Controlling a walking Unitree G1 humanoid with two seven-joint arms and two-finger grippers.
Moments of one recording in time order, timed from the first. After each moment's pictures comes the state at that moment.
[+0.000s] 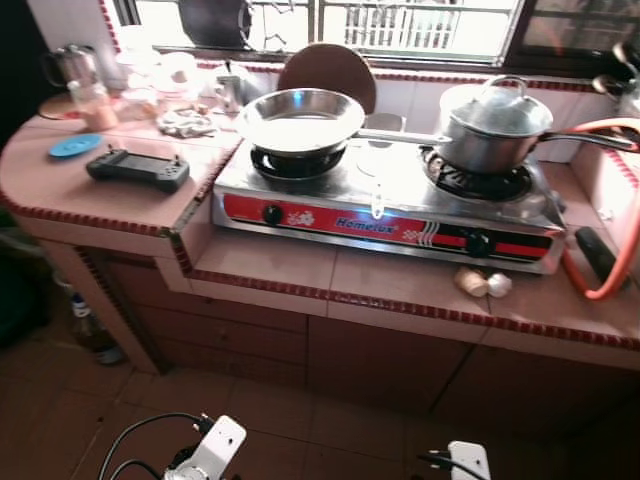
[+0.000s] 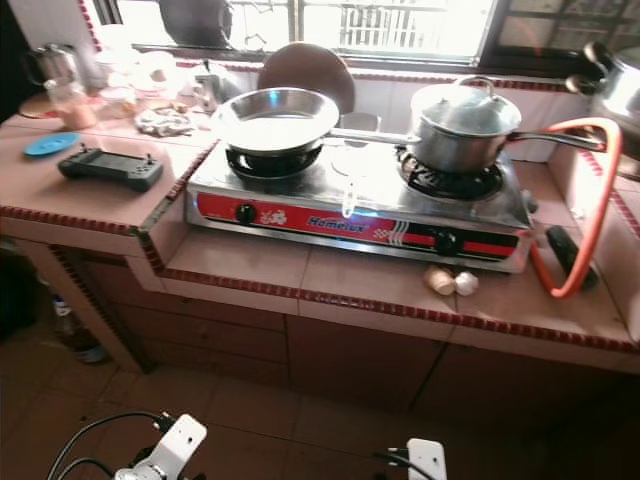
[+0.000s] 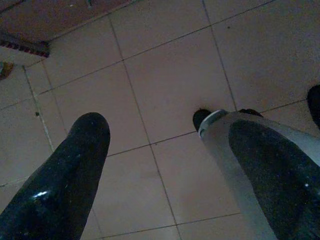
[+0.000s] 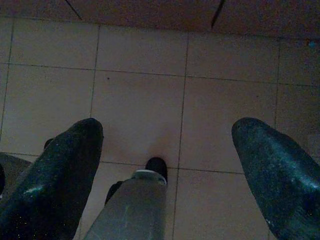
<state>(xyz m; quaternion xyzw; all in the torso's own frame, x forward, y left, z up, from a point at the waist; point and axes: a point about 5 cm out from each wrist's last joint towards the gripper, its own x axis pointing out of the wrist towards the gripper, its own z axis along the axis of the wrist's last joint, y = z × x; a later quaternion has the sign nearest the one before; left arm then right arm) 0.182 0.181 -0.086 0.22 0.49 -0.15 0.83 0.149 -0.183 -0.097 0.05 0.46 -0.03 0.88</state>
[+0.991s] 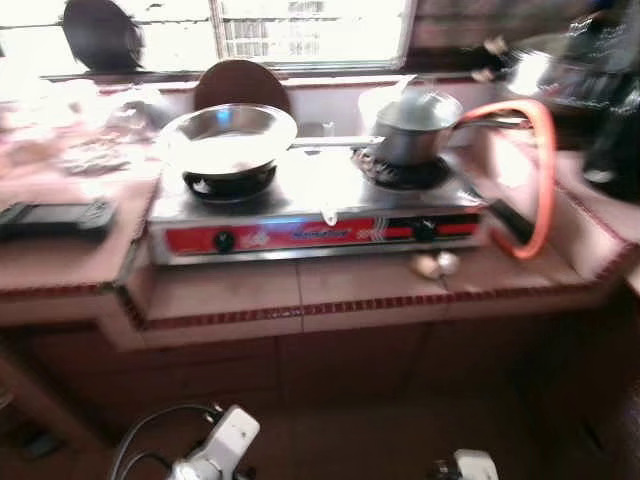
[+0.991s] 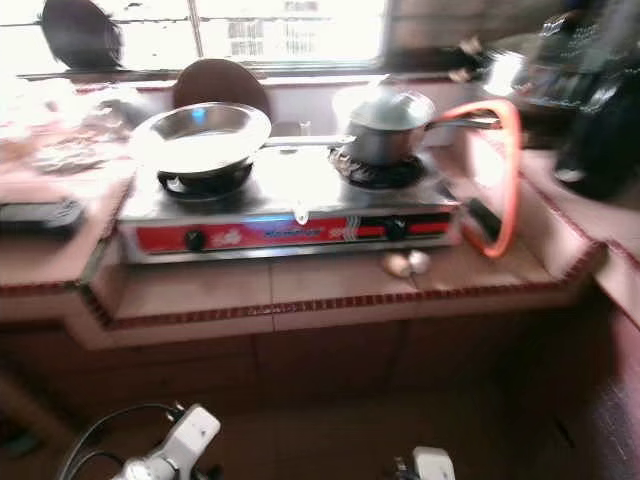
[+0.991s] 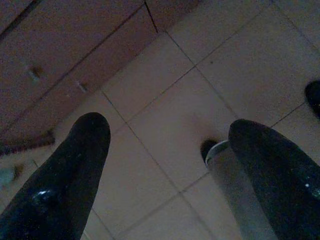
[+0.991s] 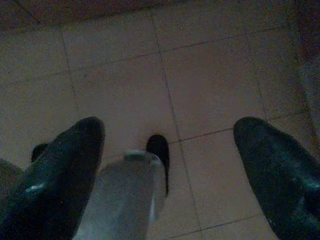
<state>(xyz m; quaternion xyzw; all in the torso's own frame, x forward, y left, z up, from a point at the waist) 0.190 0.180 -0.082 0.22 0.48 -0.17 0.83 0.145 -0.183 -0.098 0.03 0.47 -0.02 0.88</state>
